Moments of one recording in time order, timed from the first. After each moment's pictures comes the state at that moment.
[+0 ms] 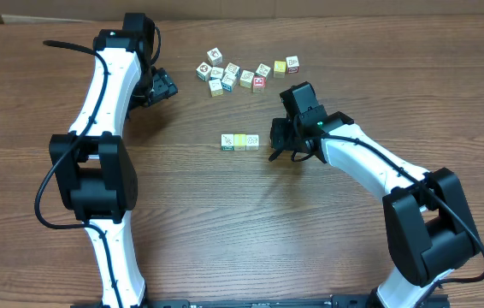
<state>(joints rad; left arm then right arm) -0.05 2.25 2.02 -1.23 -0.15 -0.65 0.44 1.85 1.19 -0.44 -0.05 0.49</state>
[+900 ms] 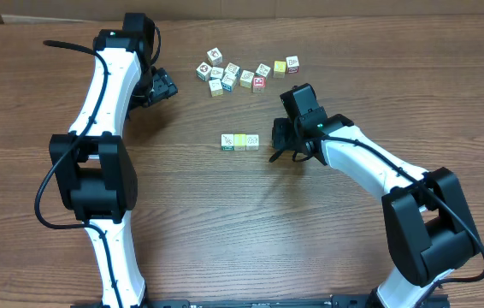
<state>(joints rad) -0.05 2.25 2.02 -1.23 -0.15 -0.65 0.44 1.85 1.17 -0.40 -0.01 0.49</state>
